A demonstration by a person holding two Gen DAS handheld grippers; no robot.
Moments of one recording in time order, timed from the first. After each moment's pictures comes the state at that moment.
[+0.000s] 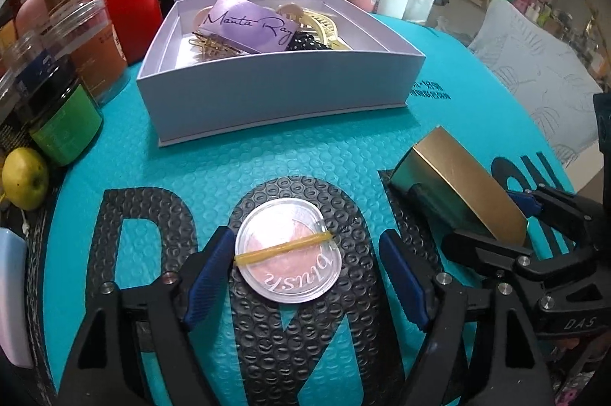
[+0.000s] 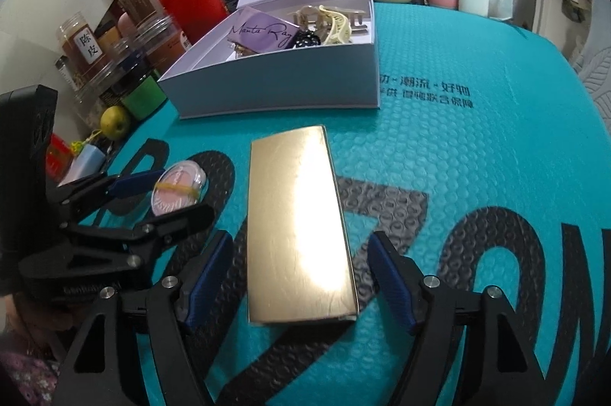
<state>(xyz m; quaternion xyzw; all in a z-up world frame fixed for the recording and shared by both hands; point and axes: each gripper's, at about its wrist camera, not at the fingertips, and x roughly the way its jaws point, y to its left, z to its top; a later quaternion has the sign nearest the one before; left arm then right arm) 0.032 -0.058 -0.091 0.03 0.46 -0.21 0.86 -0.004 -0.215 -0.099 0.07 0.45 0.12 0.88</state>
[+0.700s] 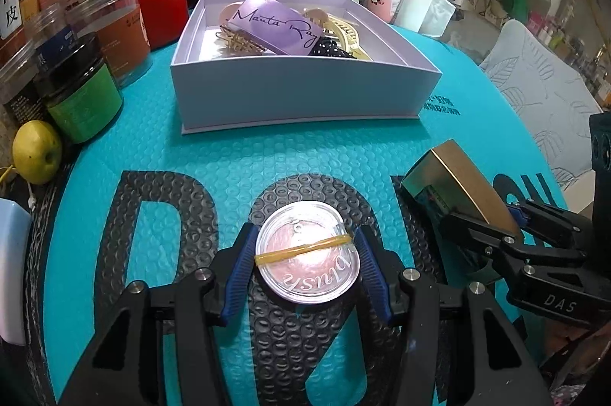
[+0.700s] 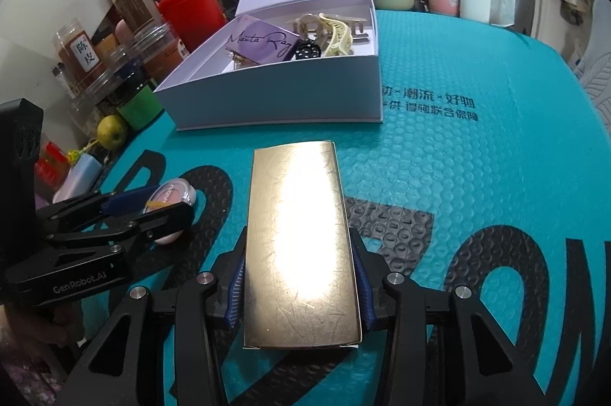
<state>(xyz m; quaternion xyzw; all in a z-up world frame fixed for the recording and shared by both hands) 0.031 -0.042 -0.088 0.00 0.46 -0.19 0.87 0.002 -0.213 -0.099 0.07 0.44 0.12 0.89</state>
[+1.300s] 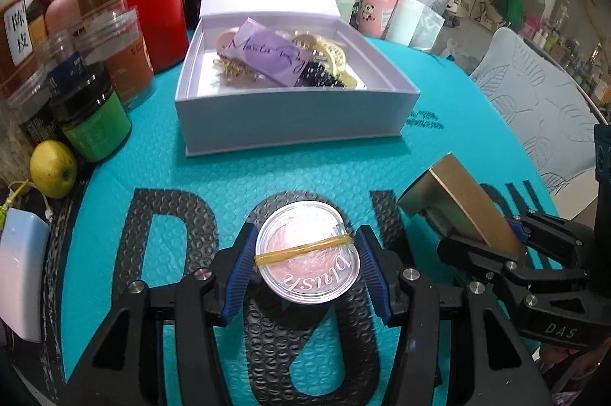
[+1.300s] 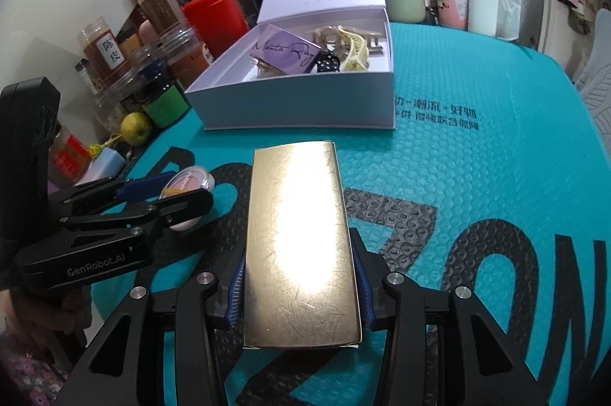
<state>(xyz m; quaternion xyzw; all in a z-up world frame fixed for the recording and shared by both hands) 0.020 -0.046 -0.057 0.01 0.44 -0.19 0.88 -0.019 -0.209 -0.077 0.07 0.42 0.15 0.89</state>
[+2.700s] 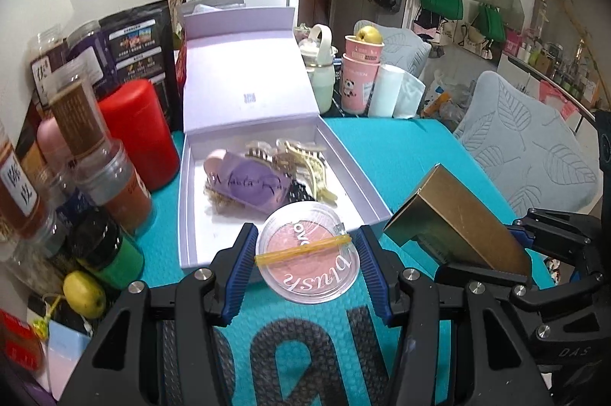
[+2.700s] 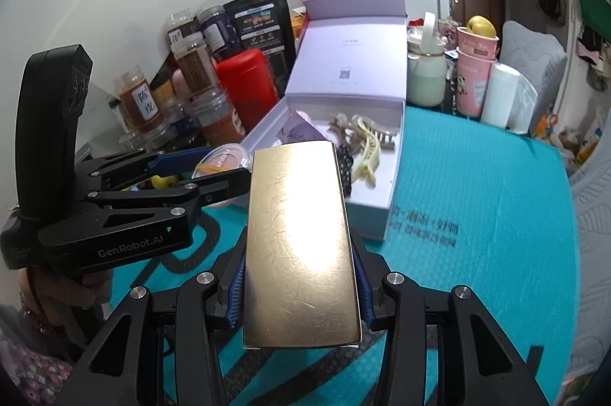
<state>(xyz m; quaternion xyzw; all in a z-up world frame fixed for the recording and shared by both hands) 0.065 -0.076 0.030 0.04 0.35 -0.21 0.91 0.012 -0.221 0.013 0.02 0.36 0.19 0.91</state>
